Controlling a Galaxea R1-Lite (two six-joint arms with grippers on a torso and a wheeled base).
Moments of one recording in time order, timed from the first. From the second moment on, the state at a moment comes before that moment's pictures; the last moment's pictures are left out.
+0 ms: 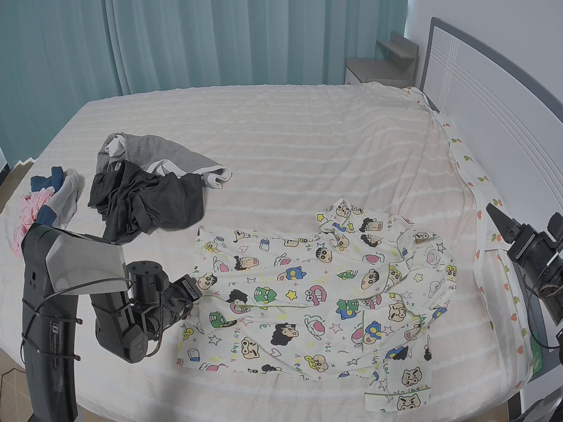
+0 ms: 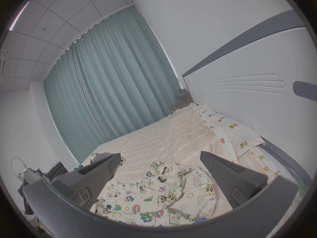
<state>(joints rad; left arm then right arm) -0.23 2.42 -0.57 -1.46 0.06 -0.69 0.13 1.39 -0.15 -1.29 -0.05 0.42</state>
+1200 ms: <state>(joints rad) -0.19 2.40 -0.48 -1.53 0.06 -0.67 0.13 1.38 -0.15 -1.29 -0.05 0.42</state>
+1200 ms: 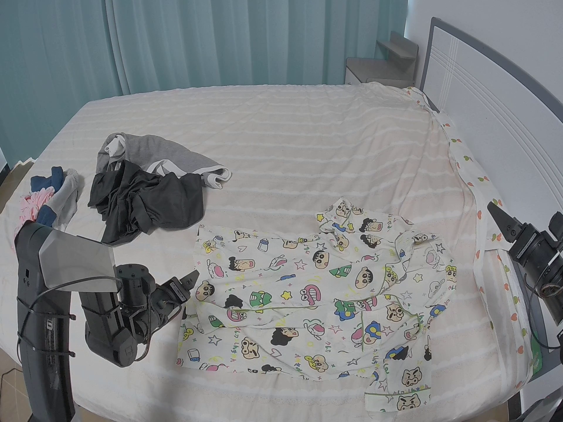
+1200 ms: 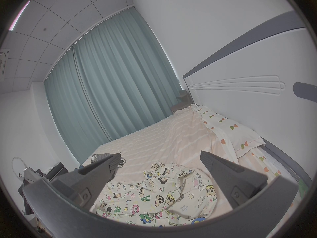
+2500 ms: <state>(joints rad) -0.24 2.44 -1.29 -0.62 0.06 -0.85 -0.54 1.19 -0.24 -1.29 0.62 0.61</state>
